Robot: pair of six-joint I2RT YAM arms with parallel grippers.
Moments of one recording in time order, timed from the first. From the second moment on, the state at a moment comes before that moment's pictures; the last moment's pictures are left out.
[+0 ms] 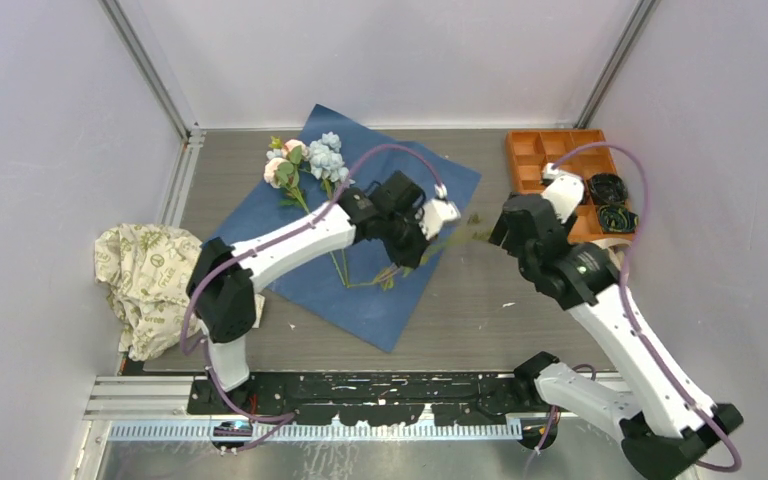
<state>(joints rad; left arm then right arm) -0.91 1.86 1.60 -0.73 0.32 0.23 0.52 0.94 1.10 -0.94 0.63 0.66</state>
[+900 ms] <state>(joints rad) -0.38 1.84 1.38 -0.33 0.22 -0.61 0.52 1.02 1.24 -0.93 0.60 0.53</state>
